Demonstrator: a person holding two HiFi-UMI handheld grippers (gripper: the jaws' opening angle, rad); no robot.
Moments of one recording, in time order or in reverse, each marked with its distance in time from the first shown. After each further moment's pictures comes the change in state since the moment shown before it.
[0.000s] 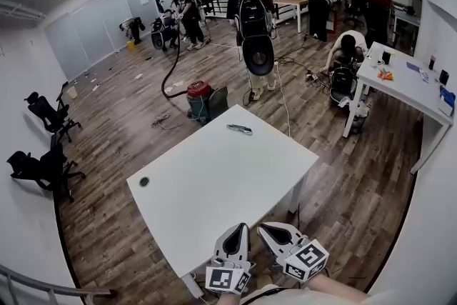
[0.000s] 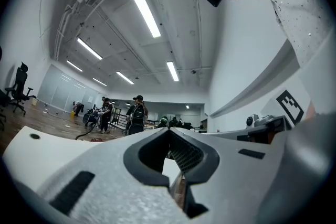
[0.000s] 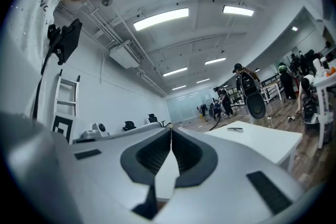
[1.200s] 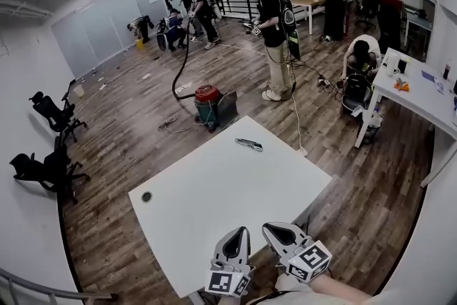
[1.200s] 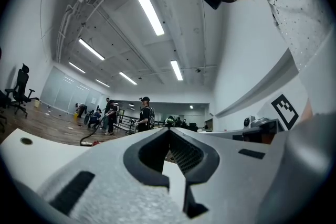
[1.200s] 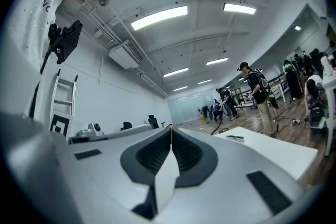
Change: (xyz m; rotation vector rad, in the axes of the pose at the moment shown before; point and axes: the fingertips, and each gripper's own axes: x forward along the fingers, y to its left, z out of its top) left arm 0.082 0.059 -0.007 0.010 -0.006 0.036; right arm 0.074 -0.083 0.019 -0.018 -0.012 0.023
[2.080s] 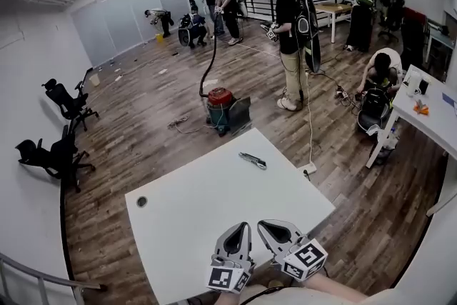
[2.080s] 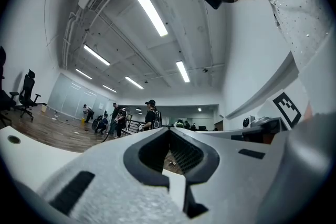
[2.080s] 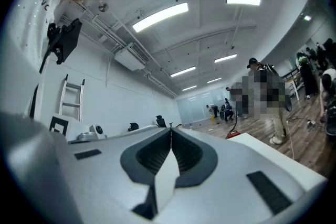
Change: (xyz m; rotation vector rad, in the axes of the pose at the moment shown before) left arm 0.107 0.014 -0.019 0.026 -0.040 0.093; right arm 0.052 -0.089 0.018 0.001 0.001 0.131
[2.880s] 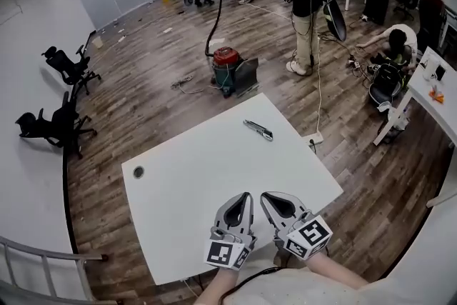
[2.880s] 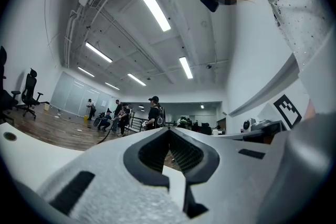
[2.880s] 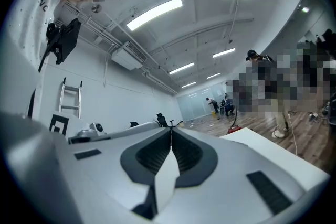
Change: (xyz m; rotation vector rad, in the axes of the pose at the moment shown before) left arm 0.041 0.027 -0.020 -0.003 0.027 0.025; right arm 0.032 -0.043 -0.013 0.043 0.028 0.013
